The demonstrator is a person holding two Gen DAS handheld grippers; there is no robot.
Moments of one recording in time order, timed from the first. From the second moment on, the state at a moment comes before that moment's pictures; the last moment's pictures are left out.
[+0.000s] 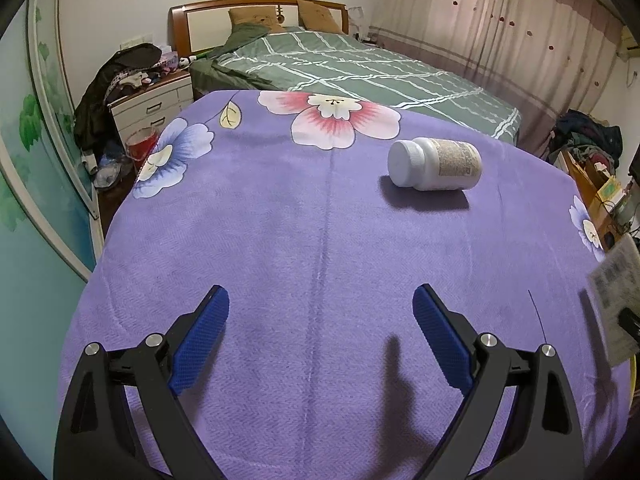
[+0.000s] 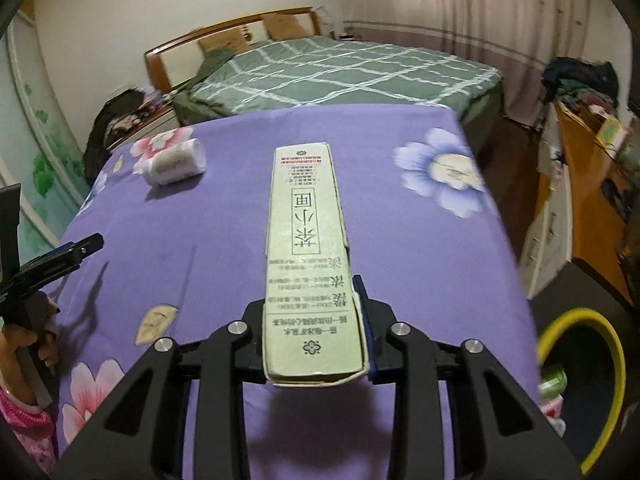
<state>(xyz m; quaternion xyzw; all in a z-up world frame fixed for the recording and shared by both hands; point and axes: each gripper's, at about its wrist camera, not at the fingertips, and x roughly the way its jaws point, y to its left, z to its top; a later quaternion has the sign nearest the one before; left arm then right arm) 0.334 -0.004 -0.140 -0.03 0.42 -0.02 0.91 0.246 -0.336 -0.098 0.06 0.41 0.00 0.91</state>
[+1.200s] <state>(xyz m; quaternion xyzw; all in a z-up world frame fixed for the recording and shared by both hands) 0.339 -0.037 -0.110 -0.02 0.43 -0.04 0.90 0.202 -0.406 -0.079 0.09 0.38 -0.08 0.92</state>
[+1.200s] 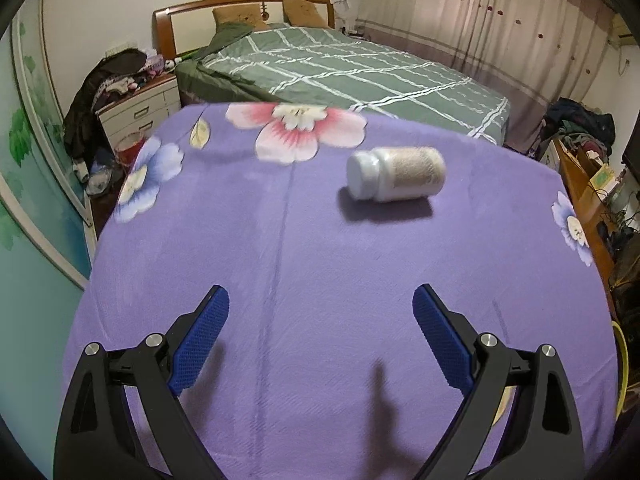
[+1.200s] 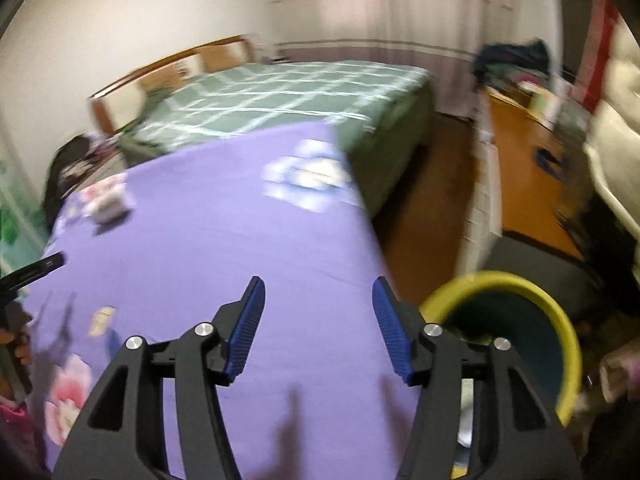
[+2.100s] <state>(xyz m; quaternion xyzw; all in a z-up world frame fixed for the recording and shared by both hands) 0.473 -0.113 -0.130 -0.05 0.46 0.04 0.88 0.319 -0.363 -0.108 0.08 0.41 -0.02 0.91</state>
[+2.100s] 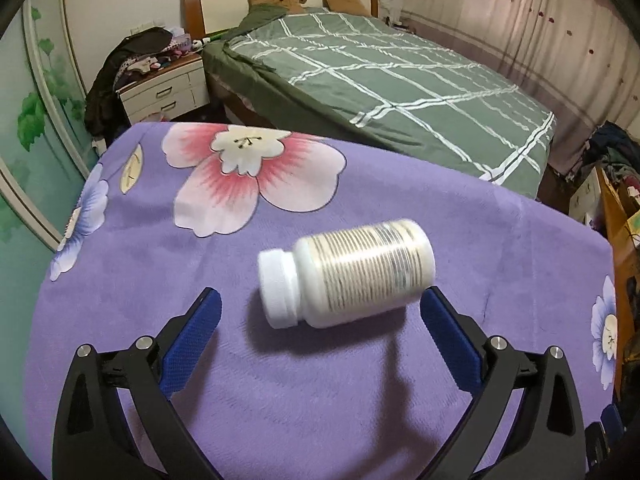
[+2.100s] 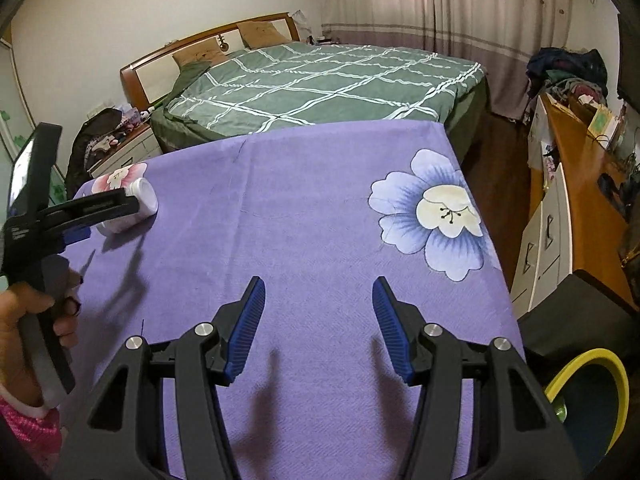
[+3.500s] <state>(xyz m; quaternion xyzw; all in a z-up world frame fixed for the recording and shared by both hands) 0.487 -0.124 -0.146 -0.14 0.50 0.08 0.85 0.314 -0.370 -0.107 0.11 0.41 0.00 0.91</state>
